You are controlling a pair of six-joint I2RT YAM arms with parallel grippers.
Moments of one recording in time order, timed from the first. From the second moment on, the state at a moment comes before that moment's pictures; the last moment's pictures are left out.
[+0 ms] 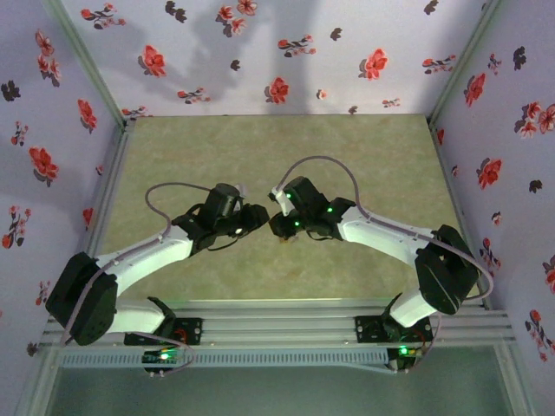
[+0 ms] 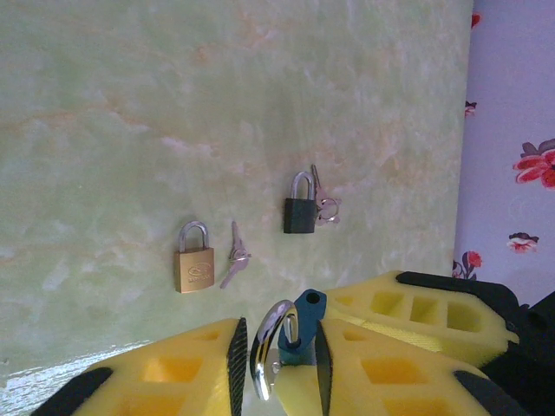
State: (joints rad) left arm -0.73 1.31 0.76 -0.12 0.21 -1.06; right arm 0.83 1.52 1.03 -0.37 -0.19 0.24
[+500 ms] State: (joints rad) left arm -0.73 1.31 0.76 -0.12 0.21 -1.06; right arm 0.83 1.52 1.03 -0.37 -0.20 0.24
